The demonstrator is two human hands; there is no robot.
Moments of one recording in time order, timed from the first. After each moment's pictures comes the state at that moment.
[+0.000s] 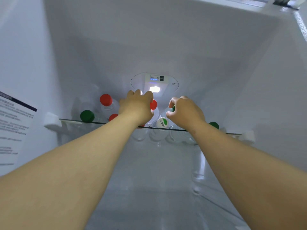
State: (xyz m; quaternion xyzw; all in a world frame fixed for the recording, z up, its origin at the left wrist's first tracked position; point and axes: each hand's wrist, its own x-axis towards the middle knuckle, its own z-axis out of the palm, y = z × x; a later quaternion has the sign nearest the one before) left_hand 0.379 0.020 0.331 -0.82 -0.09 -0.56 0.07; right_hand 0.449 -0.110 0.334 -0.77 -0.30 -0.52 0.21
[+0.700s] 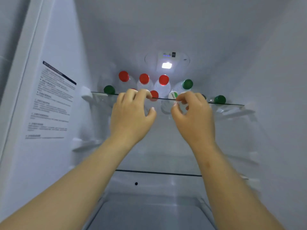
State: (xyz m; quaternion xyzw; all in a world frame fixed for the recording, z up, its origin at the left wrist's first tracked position) left_hand 0.308 0.015 0.217 -0.72 -0.02 -0.69 -0.04; right_hand 0.367 -0.115 0.221 -0.60 -0.35 -0.58 0.43
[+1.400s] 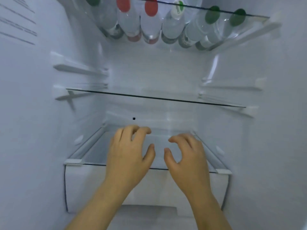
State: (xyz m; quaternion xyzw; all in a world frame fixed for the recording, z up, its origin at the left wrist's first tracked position) left_hand 0.309 -0.010 -0.016 -0.81 -0.04 -0.58 -0.08; right_hand 0.377 -0.141 -0.022 -0.73 -0.35 -0.43 0.39
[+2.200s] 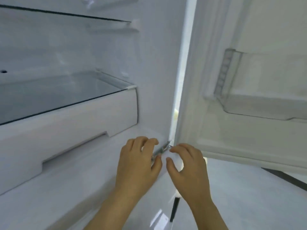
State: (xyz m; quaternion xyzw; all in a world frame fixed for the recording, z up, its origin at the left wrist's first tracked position) left_hand 0.245 -0.137 -0.145 -0.88 0.28 -0.30 -0.25; right_hand 0.202 -0.269 -0.168 -0.87 0.05 -0.39 0.30
